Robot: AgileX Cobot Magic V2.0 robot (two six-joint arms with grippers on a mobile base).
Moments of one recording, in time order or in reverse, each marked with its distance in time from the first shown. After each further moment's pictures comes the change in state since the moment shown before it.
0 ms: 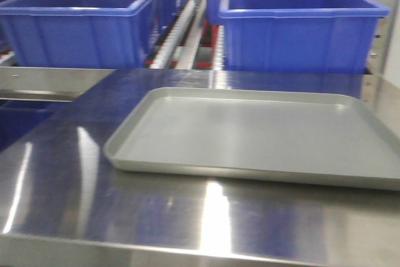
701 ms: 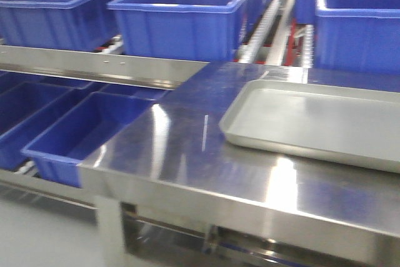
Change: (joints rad) left arm 0.000 0.000 0.000 0.002 0.000 0.000; right arm 0.000 0.000 0.000 0.000 0.000 0.000
